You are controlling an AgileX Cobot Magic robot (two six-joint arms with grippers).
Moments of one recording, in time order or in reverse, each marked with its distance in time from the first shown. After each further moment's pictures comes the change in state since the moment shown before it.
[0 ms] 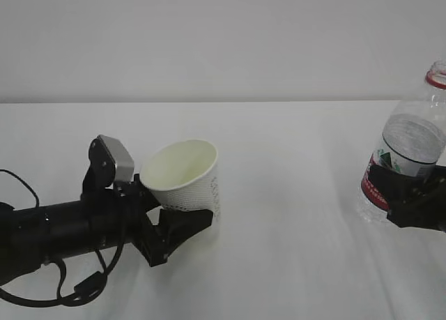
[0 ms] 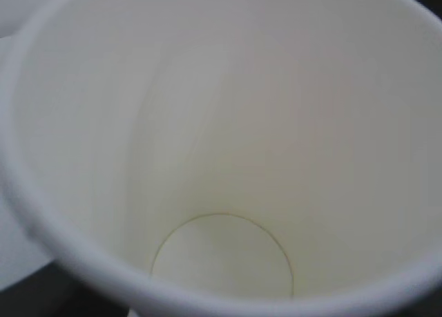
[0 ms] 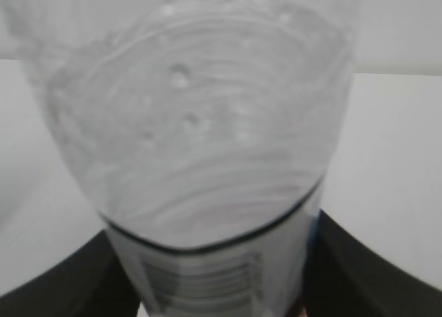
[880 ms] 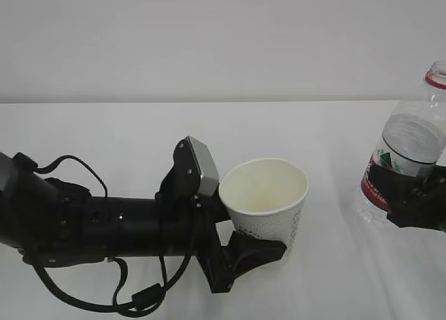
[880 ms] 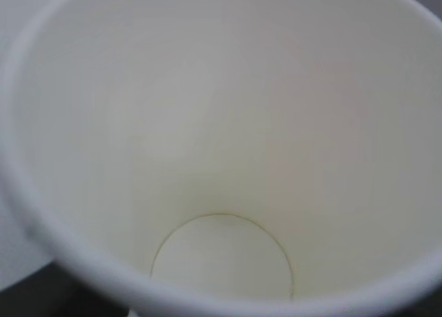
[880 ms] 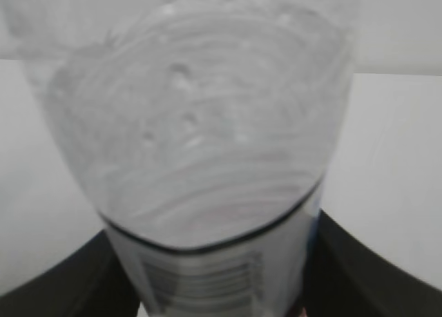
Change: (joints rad) left arm -0.234 0.000 -0.190 0.119 0.192 -0.128; right arm 0.000 0.000 0.000 0.000 0.000 0.000
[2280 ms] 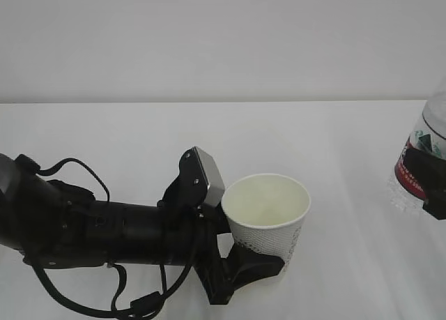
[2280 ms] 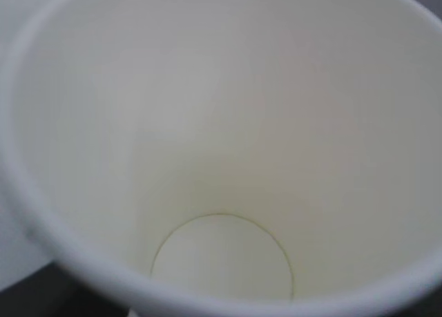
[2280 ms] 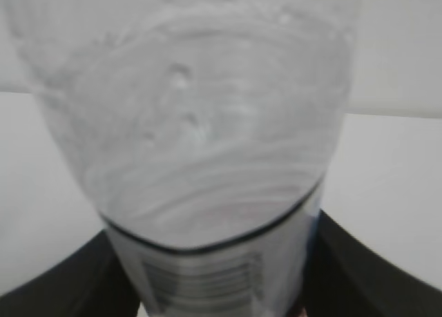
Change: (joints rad) left arm -0.011 0.000 0.000 0.048 0.066 -0.055; right arm 0.000 -0.395 0.047 0.037 0.294 0.039
